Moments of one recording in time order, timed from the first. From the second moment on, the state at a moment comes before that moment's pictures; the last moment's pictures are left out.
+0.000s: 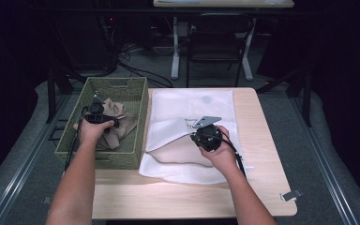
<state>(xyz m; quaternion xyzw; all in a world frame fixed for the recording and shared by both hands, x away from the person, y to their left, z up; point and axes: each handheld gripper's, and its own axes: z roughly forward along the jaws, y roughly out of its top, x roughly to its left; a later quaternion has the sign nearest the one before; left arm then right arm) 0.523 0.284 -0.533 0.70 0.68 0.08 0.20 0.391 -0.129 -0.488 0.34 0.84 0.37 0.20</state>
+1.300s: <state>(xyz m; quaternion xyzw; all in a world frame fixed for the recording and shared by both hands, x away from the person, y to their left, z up) 0.521 0.281 -0.531 0.70 0.68 0.10 0.21 0.390 -0.128 -0.488 0.33 0.84 0.37 0.20</state>
